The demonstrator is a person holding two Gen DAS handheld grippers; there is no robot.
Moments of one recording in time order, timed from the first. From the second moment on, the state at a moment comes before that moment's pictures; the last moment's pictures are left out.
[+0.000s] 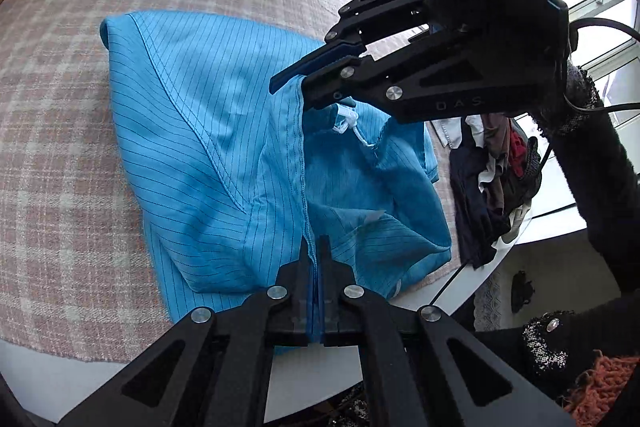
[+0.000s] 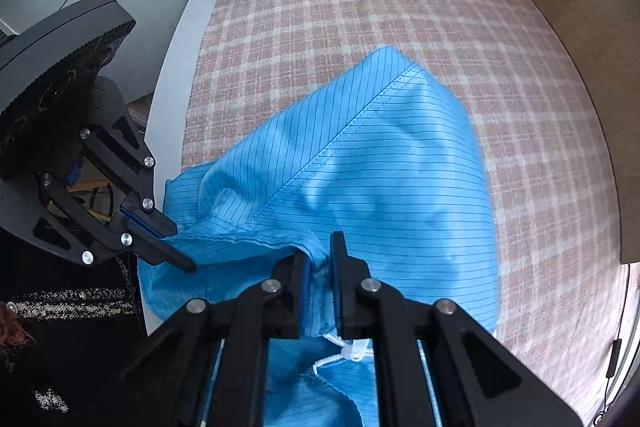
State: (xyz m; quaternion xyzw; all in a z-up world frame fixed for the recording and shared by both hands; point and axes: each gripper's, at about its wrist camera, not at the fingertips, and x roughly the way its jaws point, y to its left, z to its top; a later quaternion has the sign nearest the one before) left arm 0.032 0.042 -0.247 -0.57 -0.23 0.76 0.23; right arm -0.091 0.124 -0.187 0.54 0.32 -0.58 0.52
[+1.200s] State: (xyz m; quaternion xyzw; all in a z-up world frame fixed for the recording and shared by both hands) left arm -0.023 -0.006 -0.305 -0.58 -0.41 0.64 0.31; right arm -0.123 0.197 -0.172 0.57 0.16 -0.70 0.41
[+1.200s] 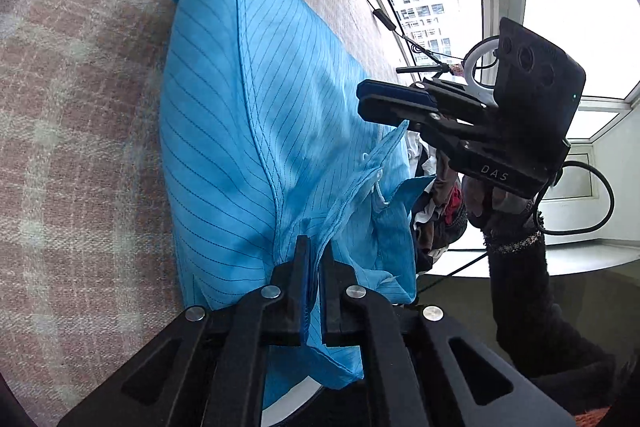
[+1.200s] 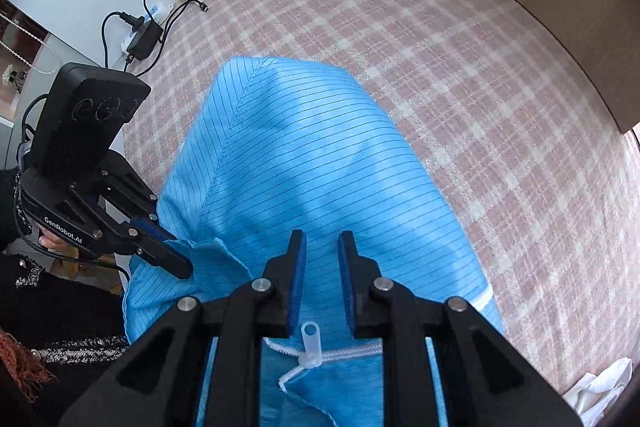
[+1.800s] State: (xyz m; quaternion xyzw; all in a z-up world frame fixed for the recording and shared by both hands) left arm -0.031 -0.011 -0.276 -0.59 -0.33 0.68 0.28; right arm -0.088 0.206 -0.169 0.54 0.18 -0.73 0.38
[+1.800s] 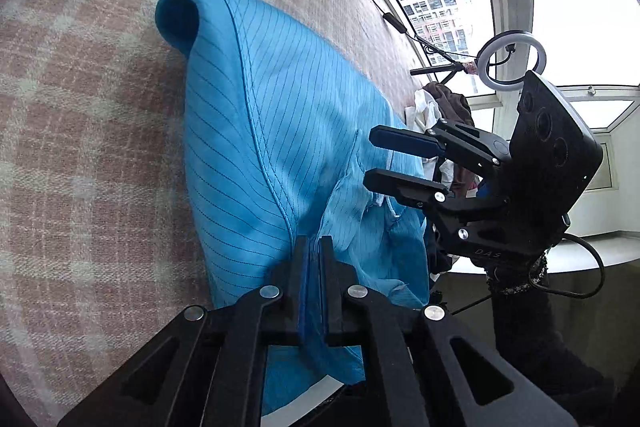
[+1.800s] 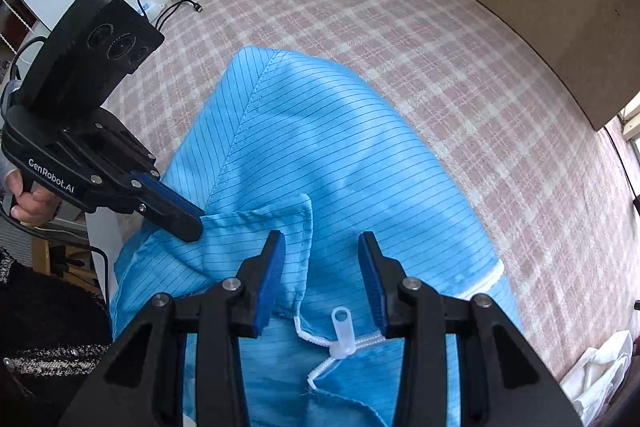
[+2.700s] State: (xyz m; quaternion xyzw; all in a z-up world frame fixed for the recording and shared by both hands) left arm 0.035 -0.013 -0.251 -0.56 -0.41 0.69 0.21; right arm 0.043 0.266 -0.167 0.52 0.23 -0.71 0.42
